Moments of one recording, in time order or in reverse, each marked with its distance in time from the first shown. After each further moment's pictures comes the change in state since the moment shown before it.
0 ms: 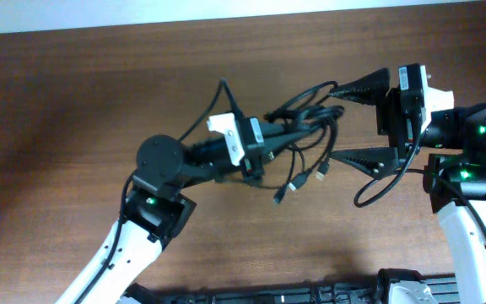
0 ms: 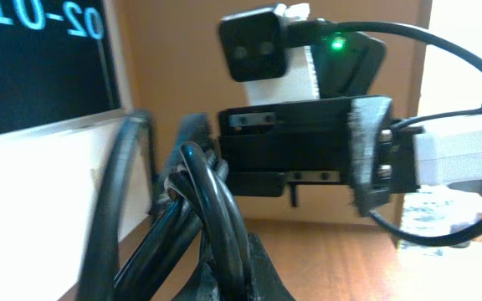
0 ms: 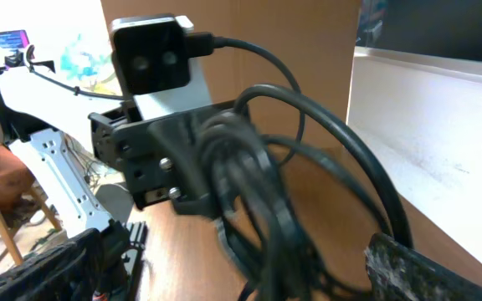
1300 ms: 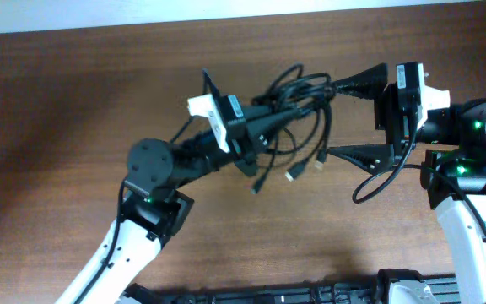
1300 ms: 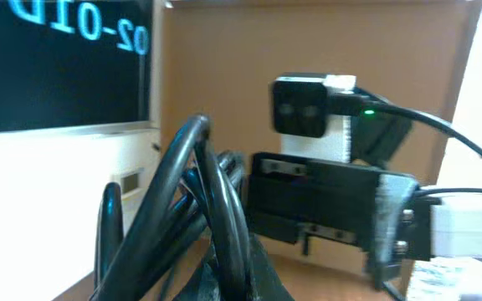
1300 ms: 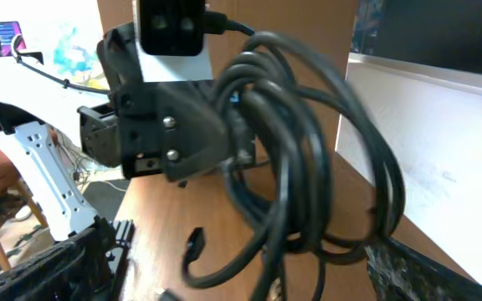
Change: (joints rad) left arm 0.022 0.002 -0.003 0.104 -0.105 -0.198; right arm 0.010 0.027 0.000 0.016 0.018 -0.056
